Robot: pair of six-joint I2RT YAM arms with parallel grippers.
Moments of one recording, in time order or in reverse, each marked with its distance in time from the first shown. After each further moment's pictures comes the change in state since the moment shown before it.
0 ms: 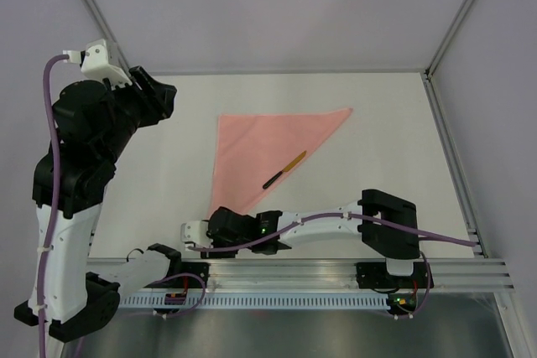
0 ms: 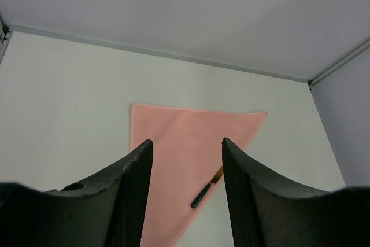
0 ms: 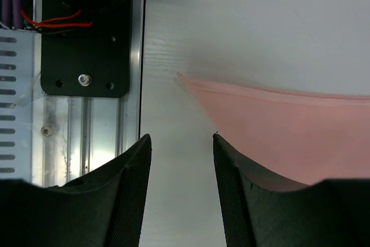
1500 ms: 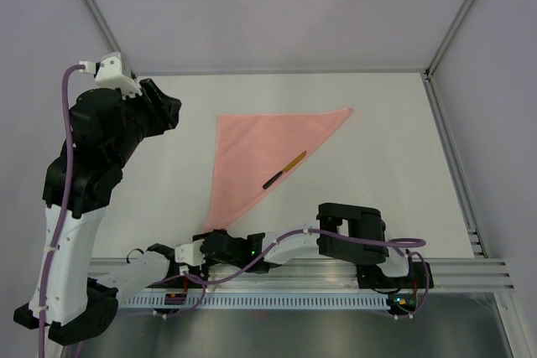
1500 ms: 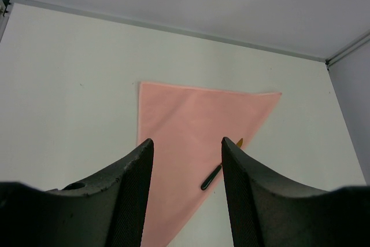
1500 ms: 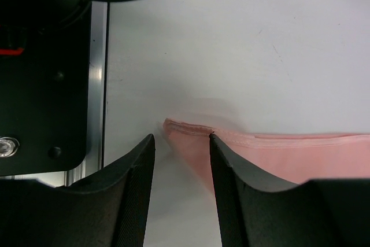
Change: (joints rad) left arm 0.000 -0.048 -0.129 -0.006 -0.001 0.000; right arm 0.082 0.237 -0.048 0.434 0.262 -0.220
